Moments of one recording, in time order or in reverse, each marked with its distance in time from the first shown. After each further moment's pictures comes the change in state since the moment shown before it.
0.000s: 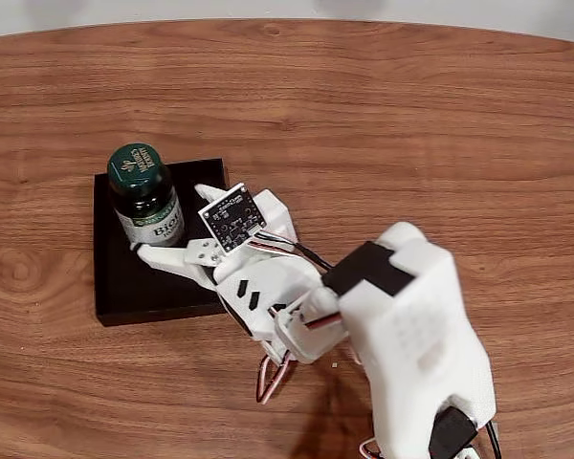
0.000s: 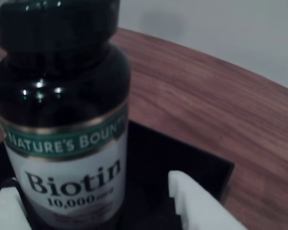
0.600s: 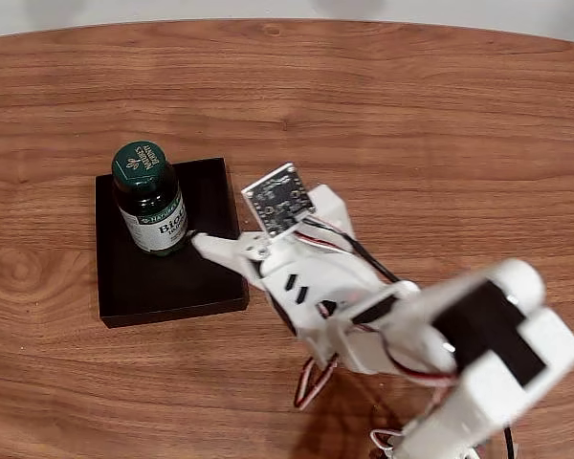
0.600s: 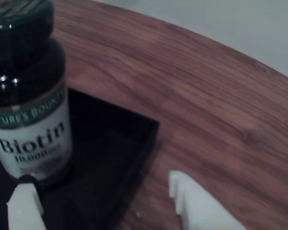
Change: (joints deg) arm 7.8 30.3 19.6 17.5 3.2
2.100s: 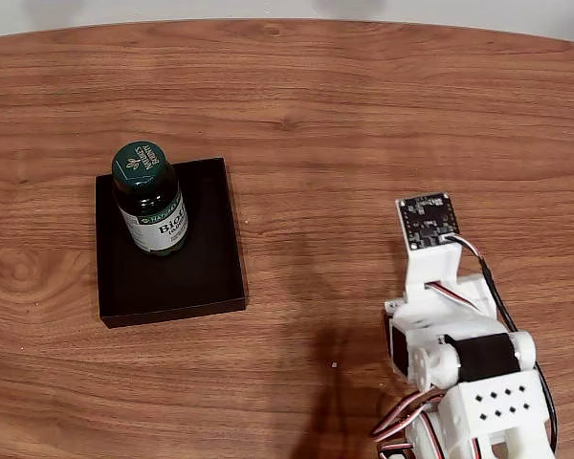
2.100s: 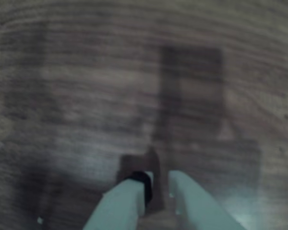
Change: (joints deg) arm 25.1 81.7 18.8 101.8 -2.7
